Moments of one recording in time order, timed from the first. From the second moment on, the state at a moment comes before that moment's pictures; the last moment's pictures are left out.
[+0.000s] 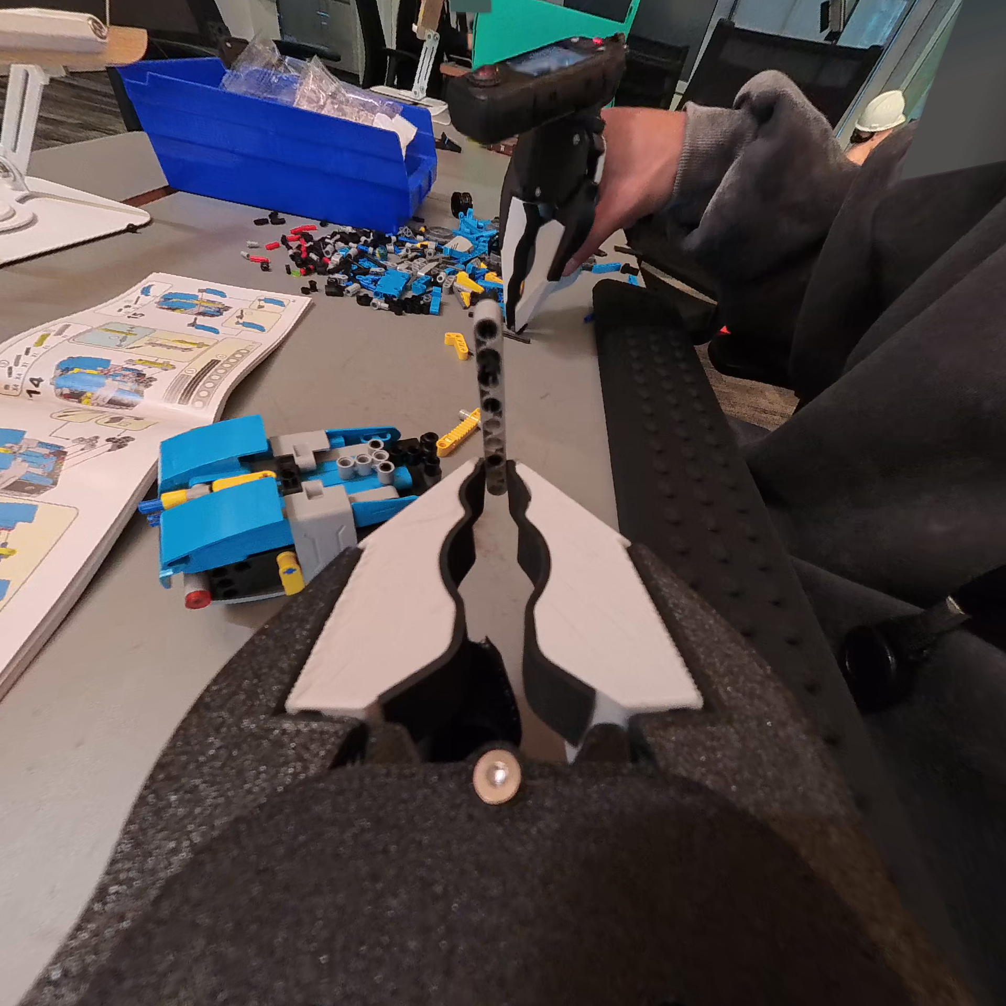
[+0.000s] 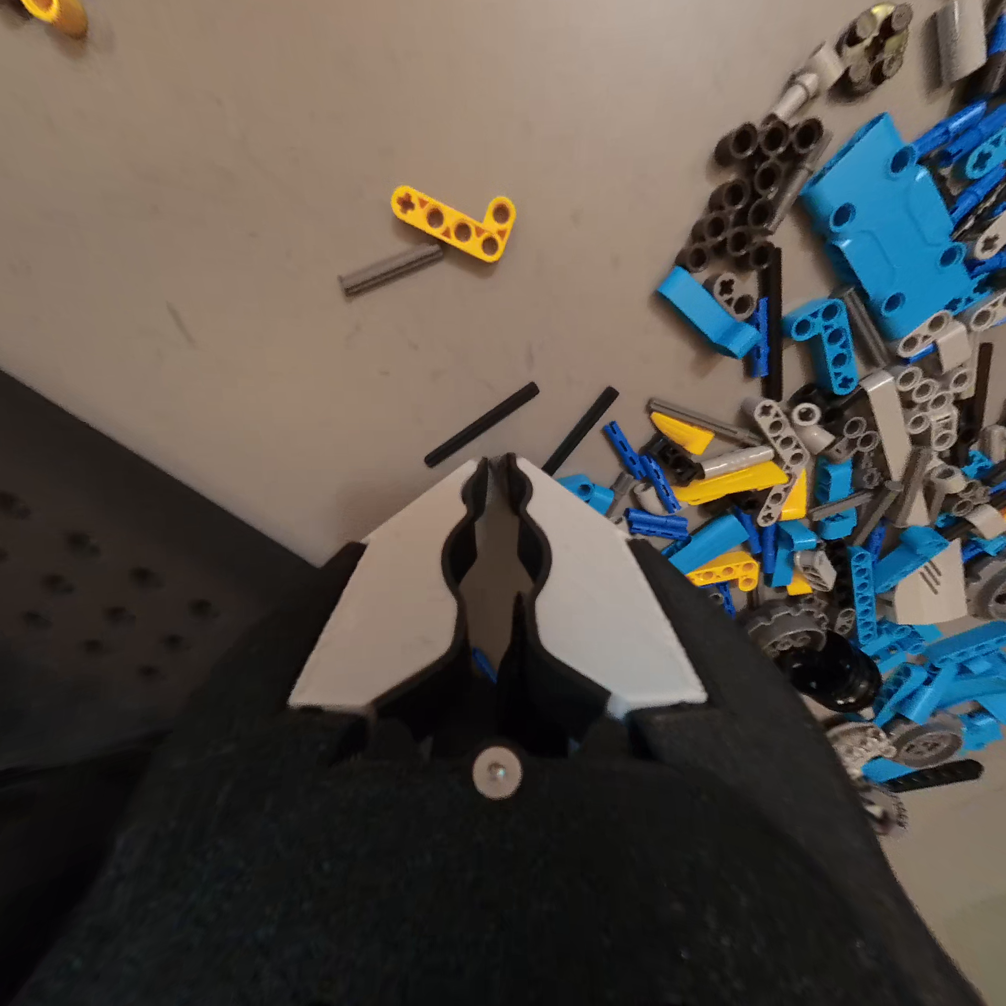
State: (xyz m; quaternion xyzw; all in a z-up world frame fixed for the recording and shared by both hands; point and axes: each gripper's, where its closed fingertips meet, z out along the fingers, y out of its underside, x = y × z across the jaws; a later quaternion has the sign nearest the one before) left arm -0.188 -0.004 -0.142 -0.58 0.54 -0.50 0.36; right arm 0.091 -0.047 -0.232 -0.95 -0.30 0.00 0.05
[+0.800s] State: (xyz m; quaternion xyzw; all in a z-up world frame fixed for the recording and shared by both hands) left arm -0.186 -0.008 -0.145 -0.57 0.55 -0.49 0.36; right arm 0.100 -0.062 -0.233 -0.92 -0.38 -0.02 -0.02
